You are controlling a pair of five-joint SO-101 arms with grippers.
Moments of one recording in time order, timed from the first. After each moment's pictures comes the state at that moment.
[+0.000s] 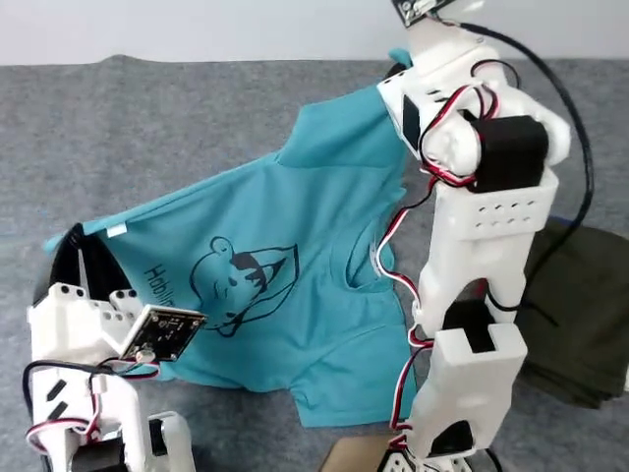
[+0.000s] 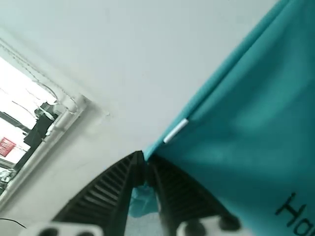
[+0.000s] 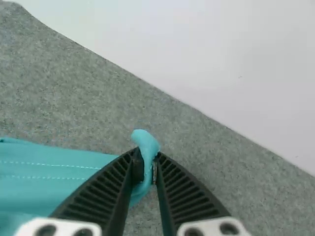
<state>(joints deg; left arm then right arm) -18.6 -103.5 68.8 52.2 -42.3 -11.3 20.2 -81.1 100.5 22.2</state>
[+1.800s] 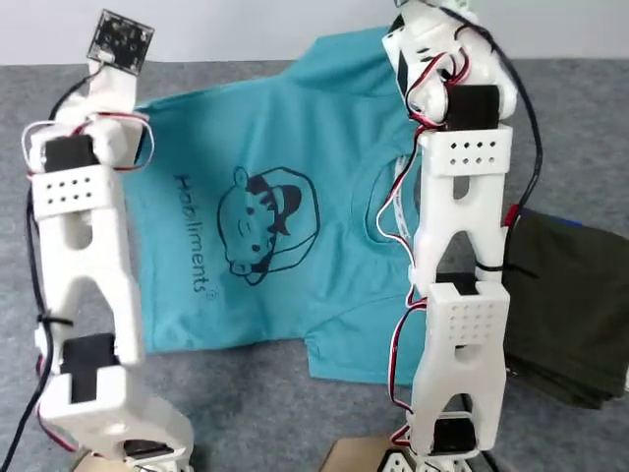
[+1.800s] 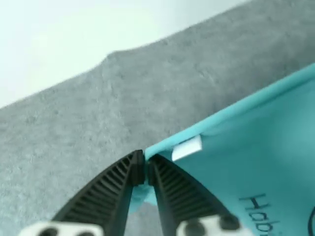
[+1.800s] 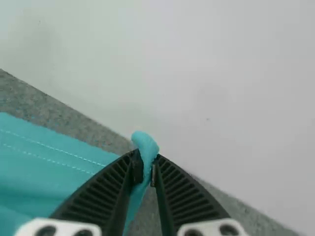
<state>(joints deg) -14.8 8.6 -10.9 56.5 -22.9 -6.4 41.1 -80.4 66.6 27.5</state>
